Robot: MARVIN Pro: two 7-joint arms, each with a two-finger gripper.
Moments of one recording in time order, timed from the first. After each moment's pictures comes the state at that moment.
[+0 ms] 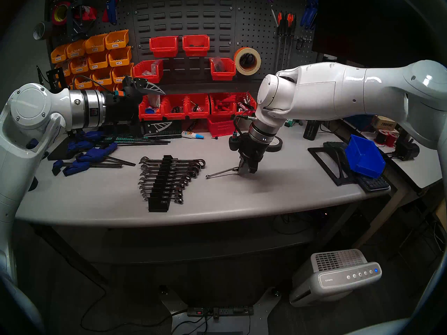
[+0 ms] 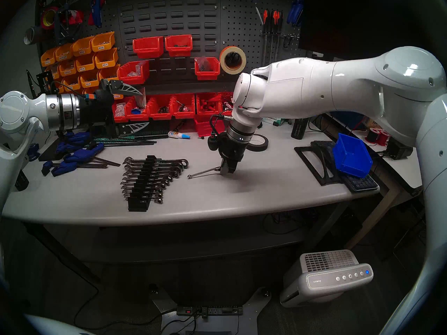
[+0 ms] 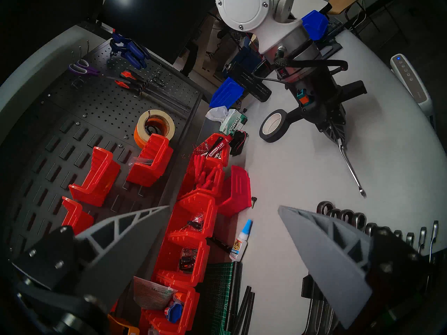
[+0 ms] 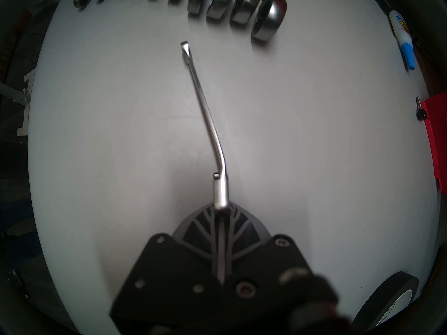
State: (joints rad) left arm 1.27 -0.54 -1.68 -2.01 -0.18 0.17 -0.92; right arm 0.38 -1.19 -0.68 -1.24 1.04 0.46 0.92
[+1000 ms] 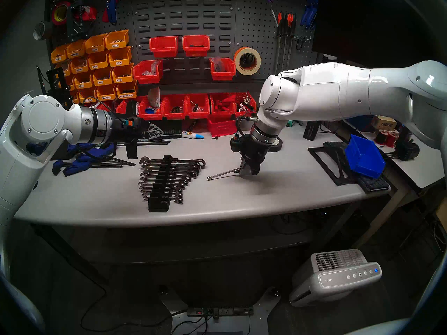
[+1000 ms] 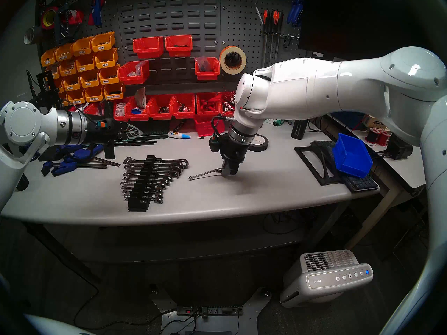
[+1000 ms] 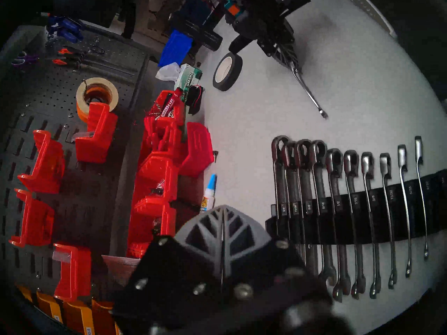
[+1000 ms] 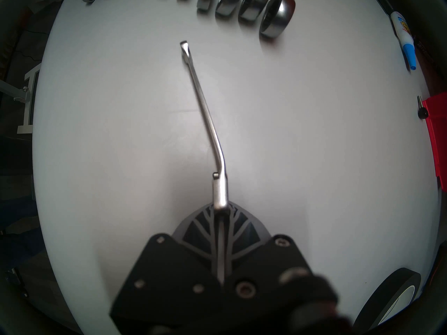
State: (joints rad) left arm 1.31 -0.45 -1.56 -2.02 0.03 0.14 -0.99; right arm 0.39 -1.17 -0.69 -1.27 1.04 0.46 0.91
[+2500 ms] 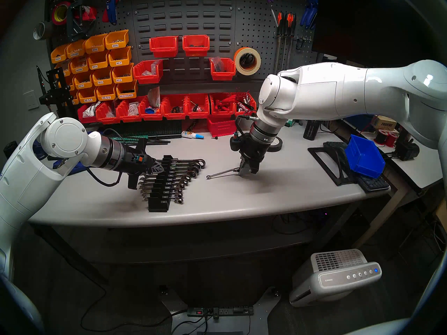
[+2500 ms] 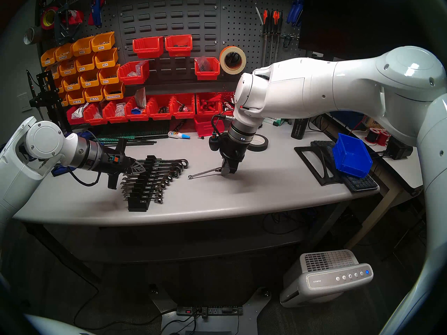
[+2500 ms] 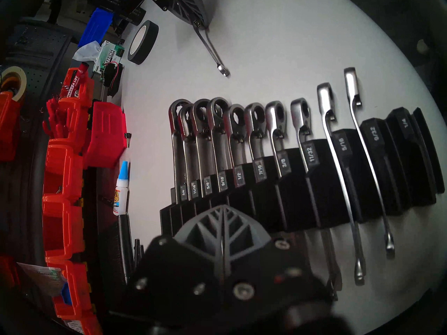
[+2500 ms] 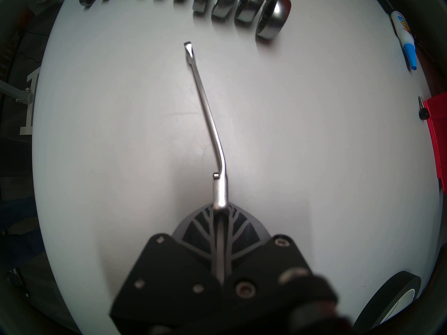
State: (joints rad) left arm 1.25 -0.49 -1.38 -1.91 0.14 0.09 -1.11; right arm 0.39 -1.19 -0.70 -1.24 1.05 0.44 0.93
